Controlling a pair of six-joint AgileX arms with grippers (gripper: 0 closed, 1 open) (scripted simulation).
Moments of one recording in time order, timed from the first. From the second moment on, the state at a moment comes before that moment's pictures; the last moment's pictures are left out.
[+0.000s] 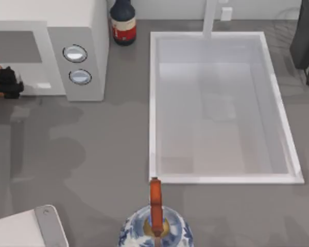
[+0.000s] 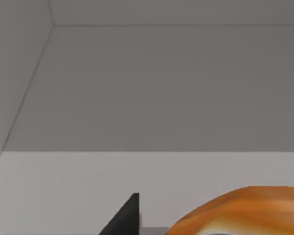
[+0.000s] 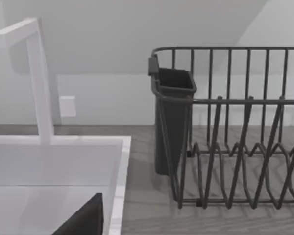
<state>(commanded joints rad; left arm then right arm) 0.16 2.06 0.80 0.90 0.19 0.08 0.00 0.00 0.00 0.00 0.00 0.00</state>
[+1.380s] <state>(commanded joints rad) 0.16 1.85 0.88 0.60 0.18 0.07 0.00 0.00 0.00 0.00 0.00 0.00</state>
